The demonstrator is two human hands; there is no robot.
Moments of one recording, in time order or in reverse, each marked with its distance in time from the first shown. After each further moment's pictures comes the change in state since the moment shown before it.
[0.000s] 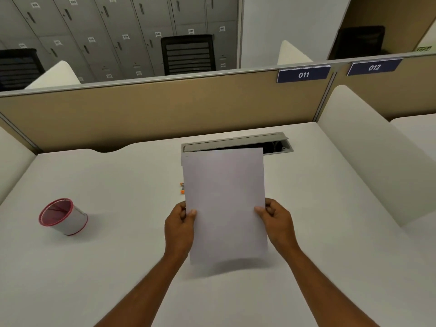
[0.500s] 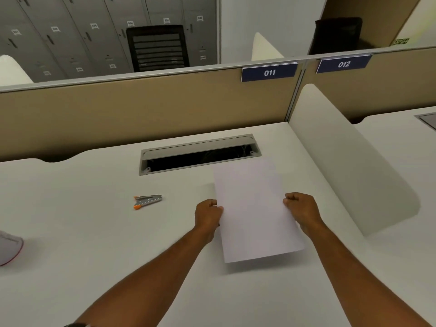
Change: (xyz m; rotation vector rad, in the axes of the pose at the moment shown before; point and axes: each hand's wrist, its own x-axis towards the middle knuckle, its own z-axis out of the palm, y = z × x) left_hand 0.045 0.015 0.217 0.036 -0.245 -0.382; right_hand 0.150 0.041 -0.179 -0.231 0.194 0.298
